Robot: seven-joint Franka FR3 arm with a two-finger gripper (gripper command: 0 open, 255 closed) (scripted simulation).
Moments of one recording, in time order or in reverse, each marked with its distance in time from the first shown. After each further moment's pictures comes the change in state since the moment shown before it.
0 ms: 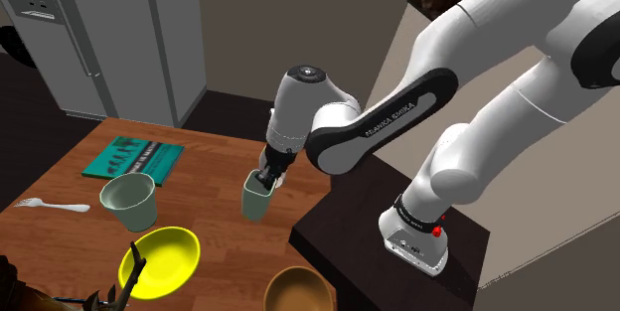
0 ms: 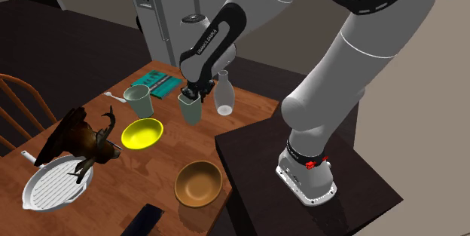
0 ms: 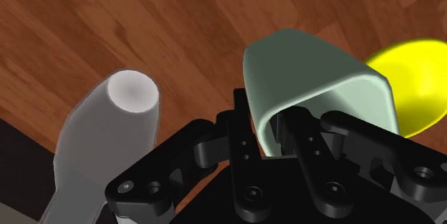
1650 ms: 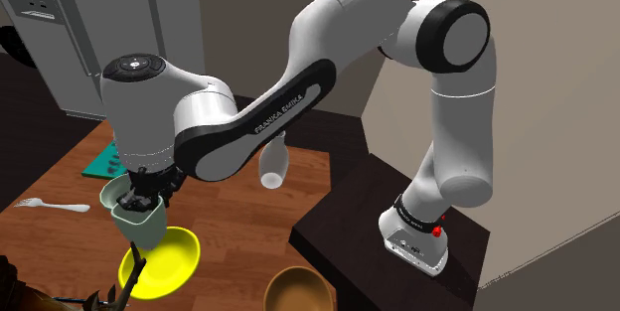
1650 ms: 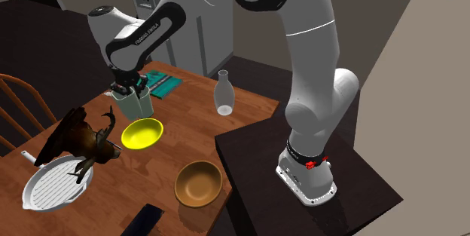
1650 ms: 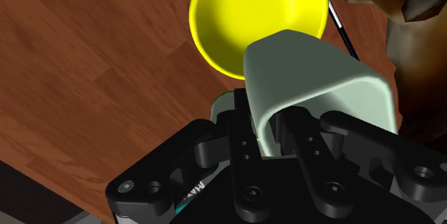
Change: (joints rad) arm 0.202 0.705 0.016 0.895 -0.573 -0.334 0.544
